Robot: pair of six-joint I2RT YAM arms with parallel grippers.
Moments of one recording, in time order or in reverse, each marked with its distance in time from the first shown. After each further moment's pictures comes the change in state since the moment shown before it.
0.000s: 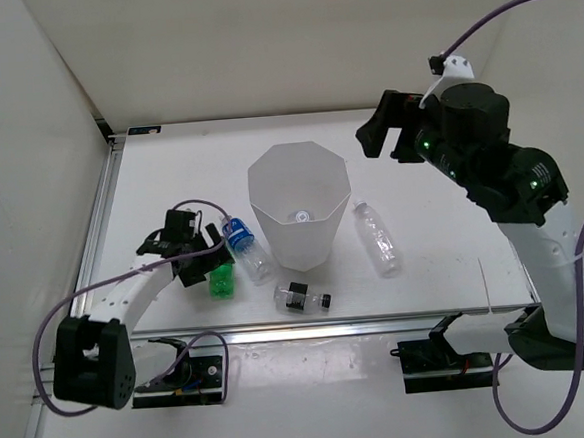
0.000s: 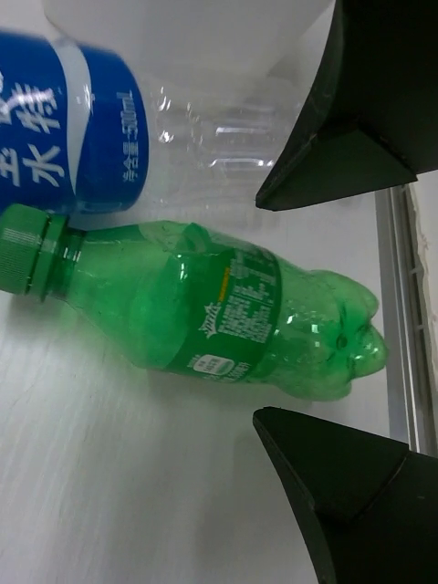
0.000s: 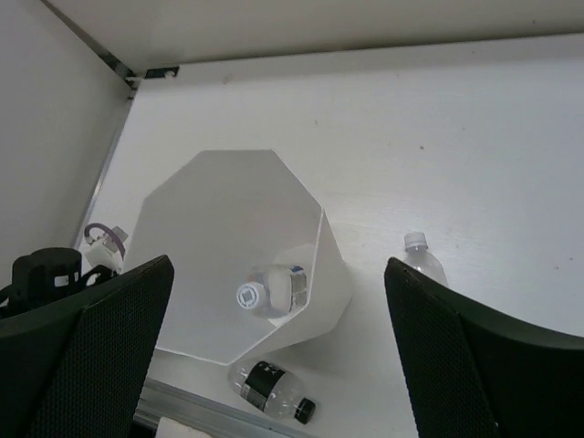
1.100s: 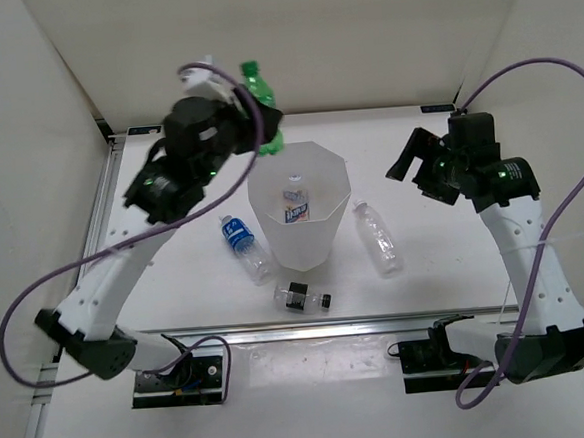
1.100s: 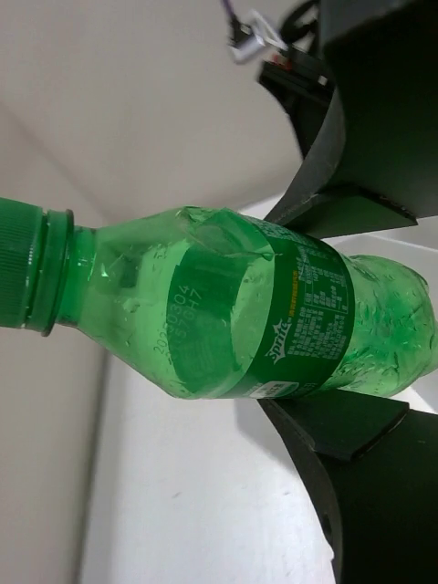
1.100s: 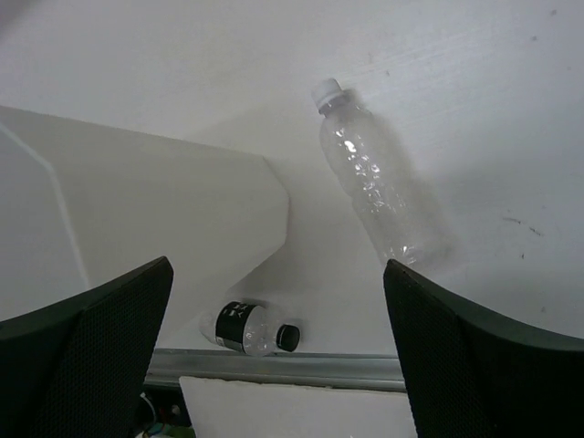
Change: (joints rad) left arm -0.431 0.165 1.087 0.039 -0.304 0.021; right arm -0.445 -0.084 -0.461 -0.031 -0.336 0.151
